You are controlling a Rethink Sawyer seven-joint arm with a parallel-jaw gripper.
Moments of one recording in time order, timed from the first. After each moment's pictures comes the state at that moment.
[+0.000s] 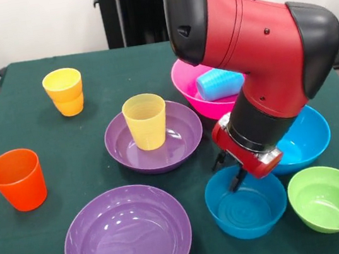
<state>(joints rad) 0.16 0.08 -0.58 0.81 0.36 0.83 2.59</state>
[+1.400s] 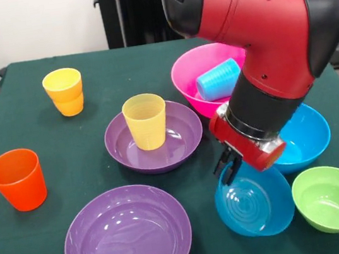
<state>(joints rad) 0.16 0.01 -0.60 0.84 0.36 0.80 2.59</state>
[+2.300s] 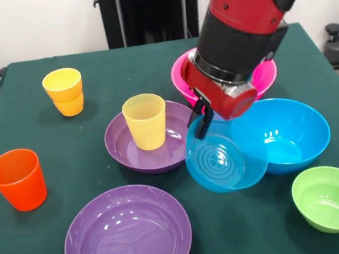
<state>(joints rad) 0.17 -0.19 -0.60 1.06 0.36 0.79 2.59</state>
